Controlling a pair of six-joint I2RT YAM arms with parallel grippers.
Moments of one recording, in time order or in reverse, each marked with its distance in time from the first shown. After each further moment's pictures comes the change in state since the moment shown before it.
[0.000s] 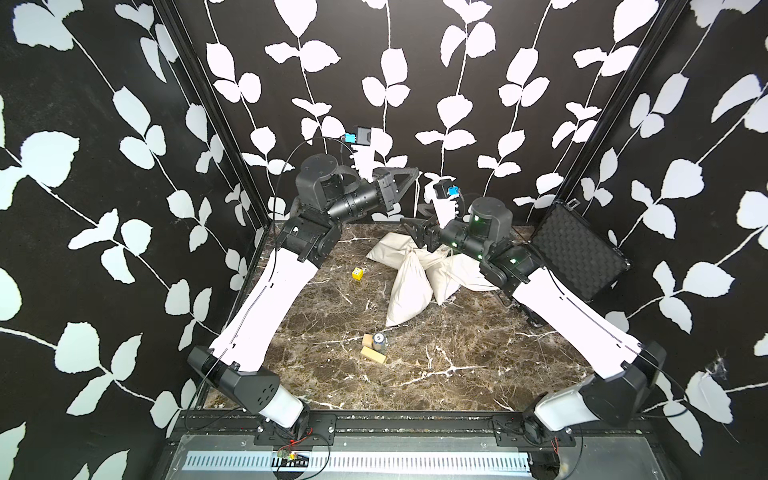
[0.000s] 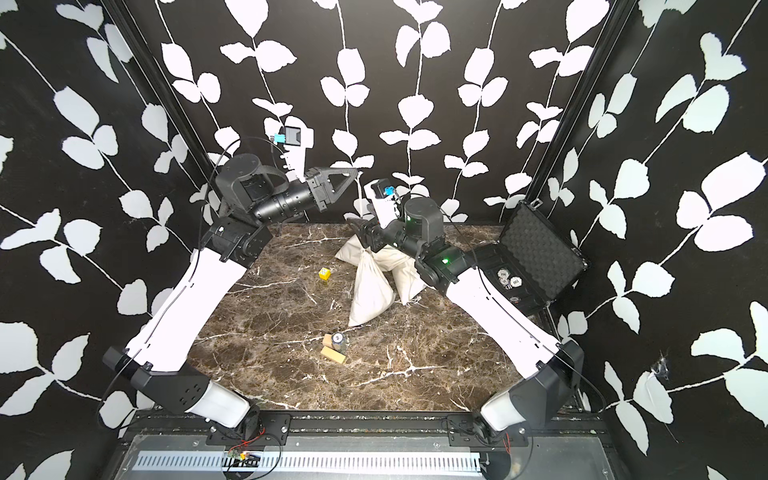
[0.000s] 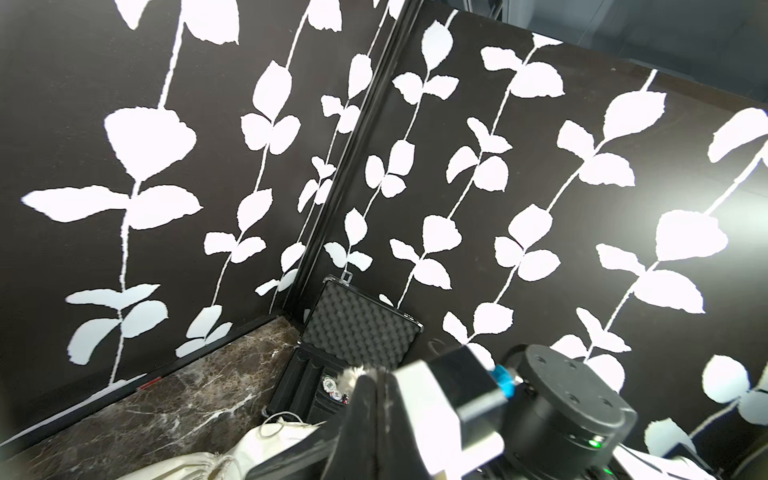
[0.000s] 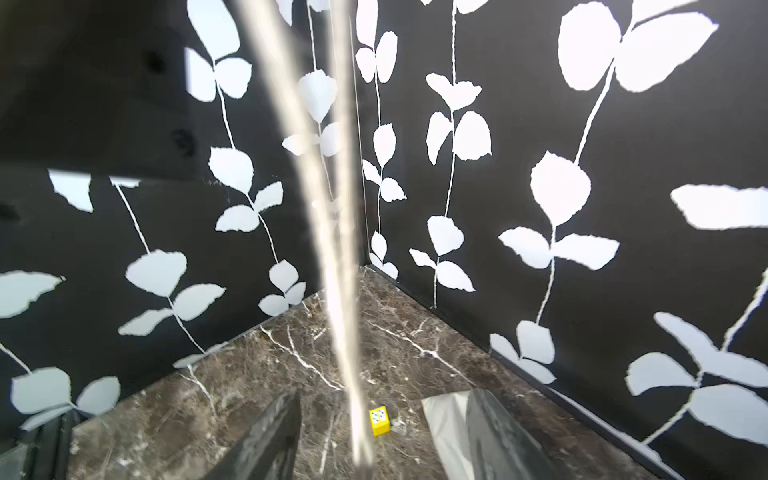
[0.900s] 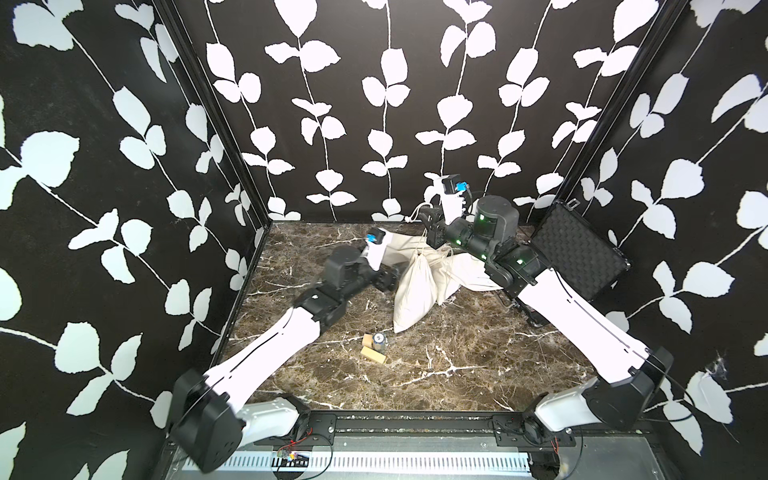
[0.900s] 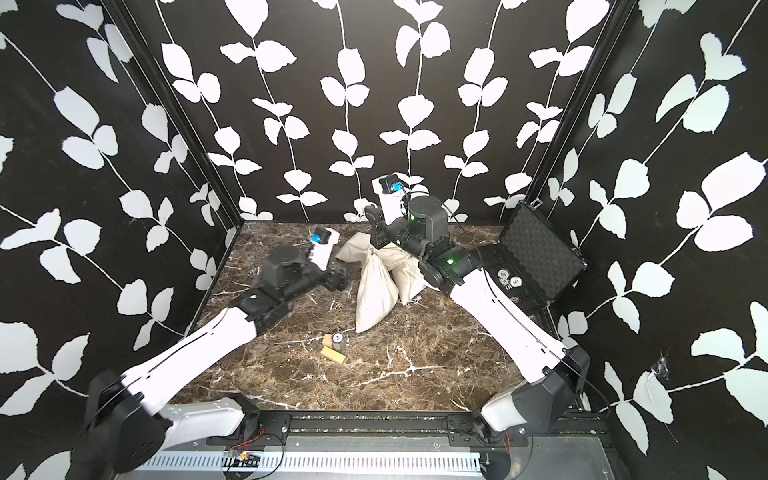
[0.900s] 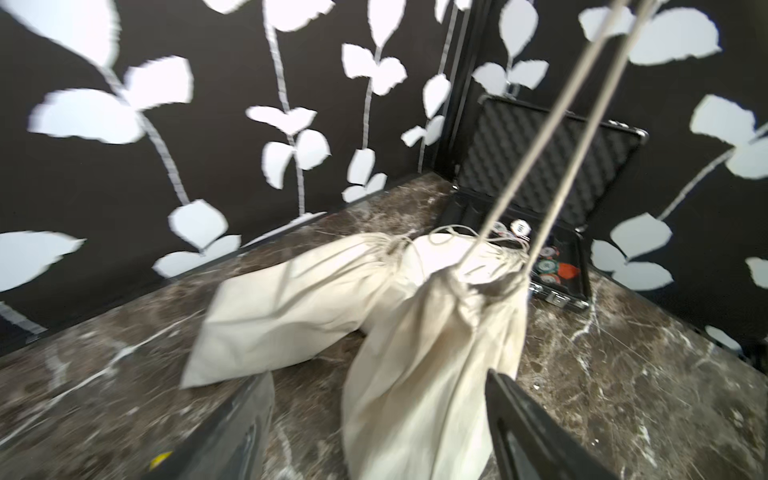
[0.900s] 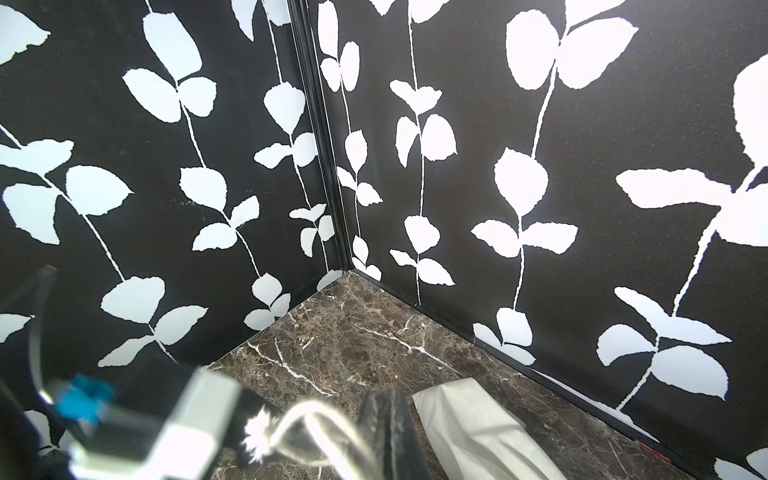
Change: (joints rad) left arm -0.119 -0.266 -0.908 0.251 -0.415 0.470; right arm 0.000 -0.041 0.003 -0.041 0.100 0.064
